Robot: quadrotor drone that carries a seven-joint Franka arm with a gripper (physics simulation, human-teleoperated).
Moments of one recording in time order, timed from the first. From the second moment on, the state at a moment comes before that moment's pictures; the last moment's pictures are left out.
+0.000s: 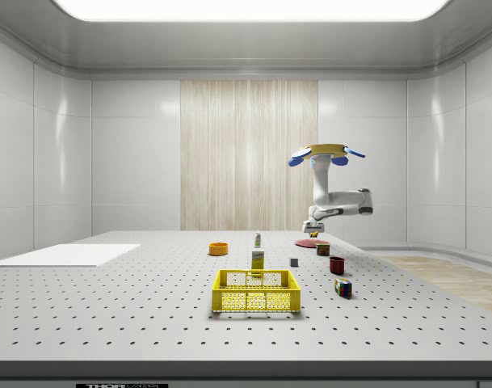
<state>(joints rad) -1.36 -1.62 1.09 -2.69 -1.98 1.83 -1.62</state>
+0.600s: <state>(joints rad) -1.40 -1.62 1.05 -2.65 -2.01 1.86 -1.62</state>
